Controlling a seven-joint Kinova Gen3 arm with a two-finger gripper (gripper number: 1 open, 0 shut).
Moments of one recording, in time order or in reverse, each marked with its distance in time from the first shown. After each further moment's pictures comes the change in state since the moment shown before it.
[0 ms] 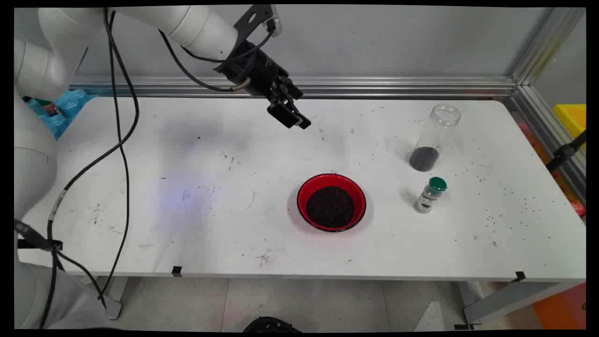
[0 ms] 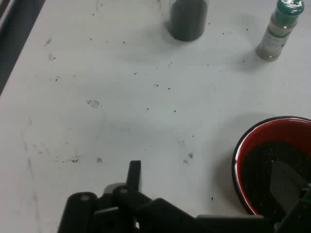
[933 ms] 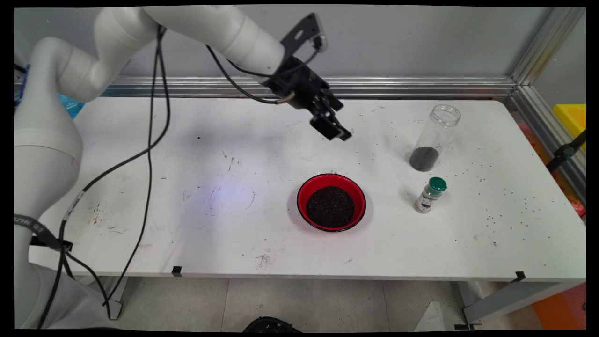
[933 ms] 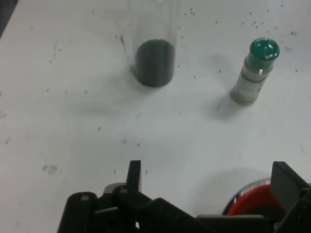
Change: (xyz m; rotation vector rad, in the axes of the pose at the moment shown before) arm 0.034 0.010 0.071 -0.080 0.069 0.043
